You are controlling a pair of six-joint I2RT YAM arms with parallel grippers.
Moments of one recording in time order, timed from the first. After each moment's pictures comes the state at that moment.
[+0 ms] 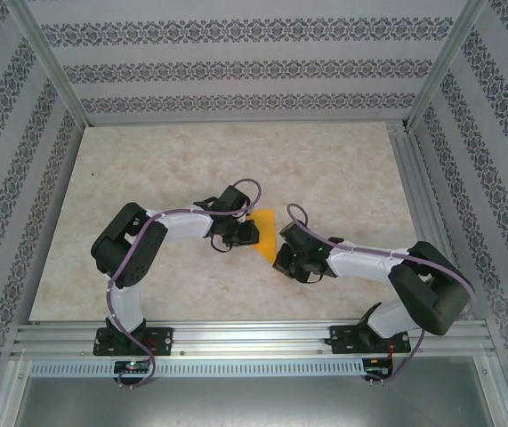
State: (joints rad) left arm -0.66 1.89 1.07 -0.26 0.38 -0.70; right arm 0.75 1.44 0.57 -0.25 -0.17 1.18
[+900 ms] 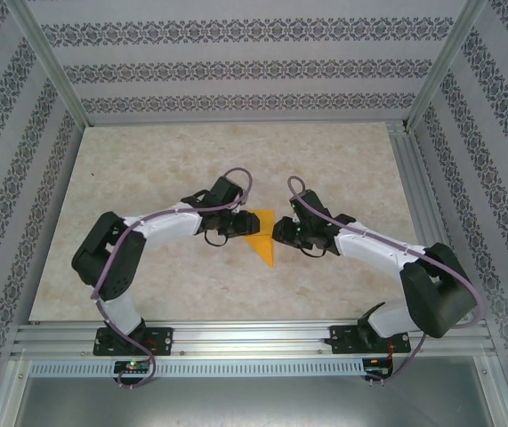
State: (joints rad) left arm -0.63 1.73 1.07 -0.31 0.35 -0.72; right arm 0.59 1.43 0.77 -0.28 -0.21 0.75
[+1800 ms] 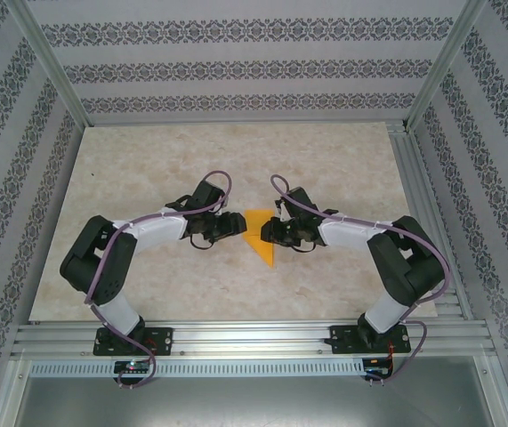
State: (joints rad) left arm -0.55 1.69 0.93 -0.24 0.36 -0.80; right arm 0.58 1.66 0.82 -0.15 -0.37 0.67
